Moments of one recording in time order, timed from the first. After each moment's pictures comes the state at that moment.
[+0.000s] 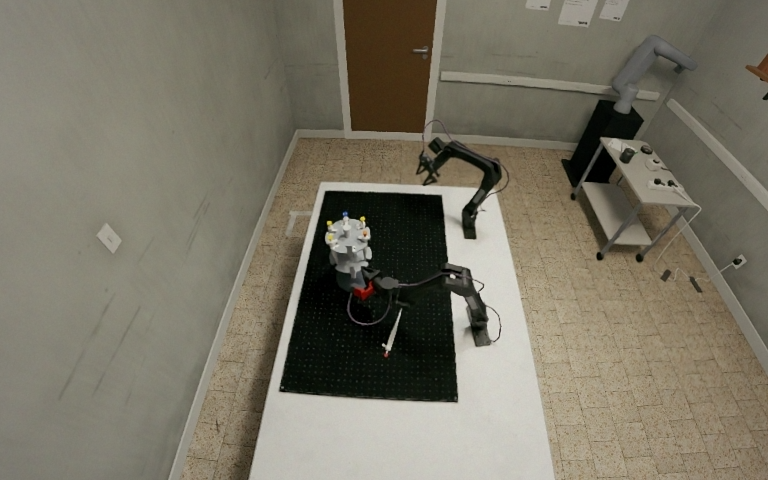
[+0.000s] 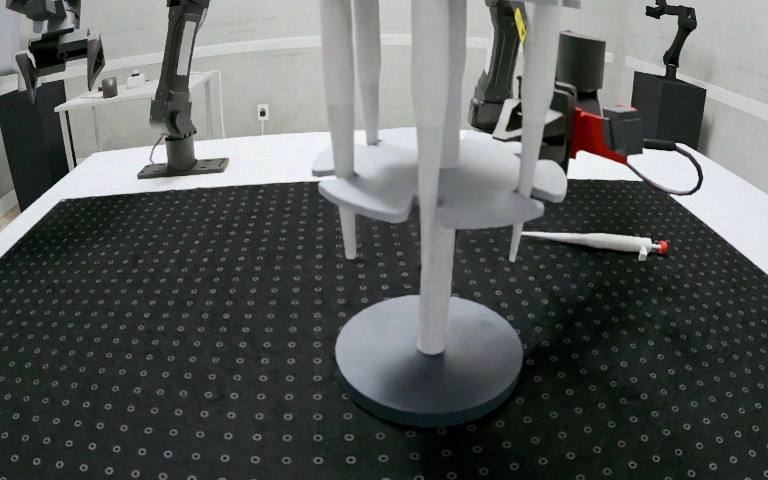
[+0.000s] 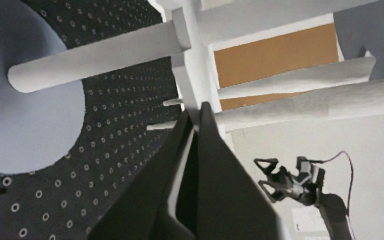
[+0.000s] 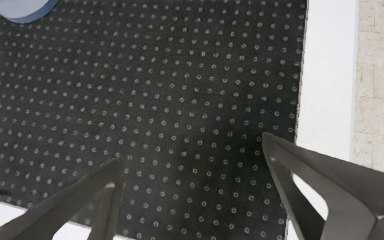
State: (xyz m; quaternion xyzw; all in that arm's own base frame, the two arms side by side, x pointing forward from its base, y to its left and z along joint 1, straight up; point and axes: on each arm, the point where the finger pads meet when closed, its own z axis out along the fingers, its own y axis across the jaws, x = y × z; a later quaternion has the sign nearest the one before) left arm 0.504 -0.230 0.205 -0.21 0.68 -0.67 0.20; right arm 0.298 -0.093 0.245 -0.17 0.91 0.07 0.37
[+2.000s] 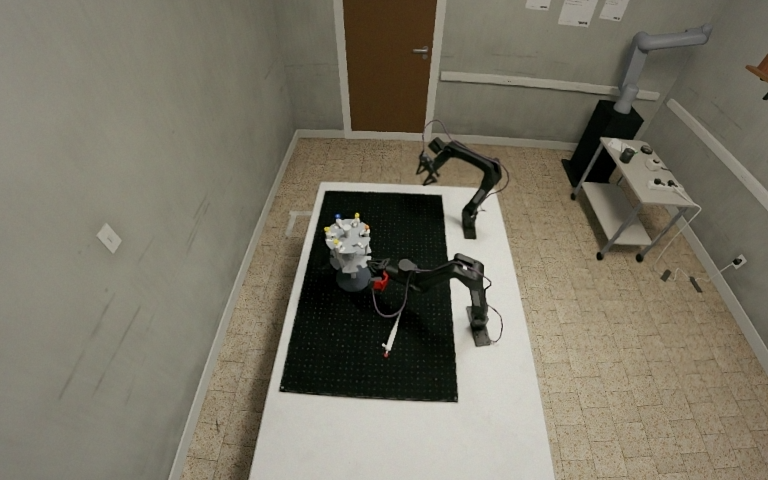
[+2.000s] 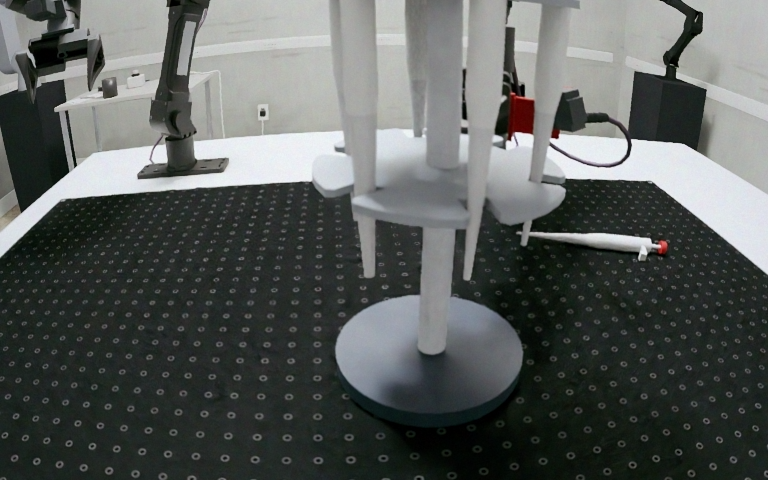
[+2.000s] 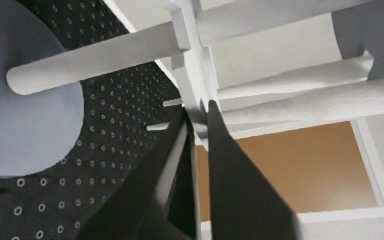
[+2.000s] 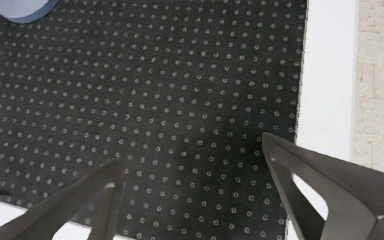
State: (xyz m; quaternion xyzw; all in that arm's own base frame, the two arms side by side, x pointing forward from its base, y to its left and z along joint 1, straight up) left arm 0.478 -0.257 0.205 -0.34 0.62 -0.62 0.34; right arm 0.298 -0.093 0.245 -0.17 0.91 0.07 0.37
